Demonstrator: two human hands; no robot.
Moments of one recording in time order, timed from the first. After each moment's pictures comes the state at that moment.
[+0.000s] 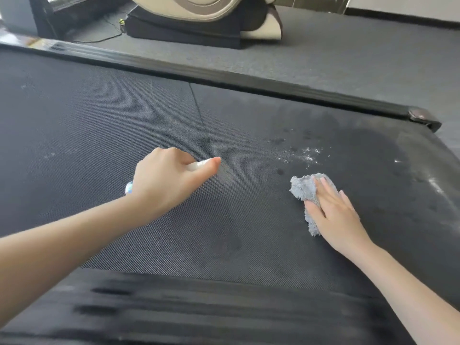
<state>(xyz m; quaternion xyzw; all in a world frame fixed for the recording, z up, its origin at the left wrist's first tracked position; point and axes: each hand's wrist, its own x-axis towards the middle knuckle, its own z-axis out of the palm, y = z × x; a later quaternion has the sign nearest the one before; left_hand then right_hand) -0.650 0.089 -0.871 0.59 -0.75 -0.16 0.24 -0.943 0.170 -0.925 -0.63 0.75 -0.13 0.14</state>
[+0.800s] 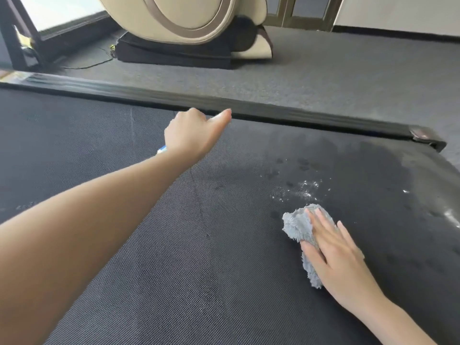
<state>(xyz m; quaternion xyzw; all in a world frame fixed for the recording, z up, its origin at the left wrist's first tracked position) -0.749 -0.086 -0.856 0.64 -0.68 -0.14 0.33 -0.964 0.141 -0.946 -0.68 0.71 -0.14 0.11</state>
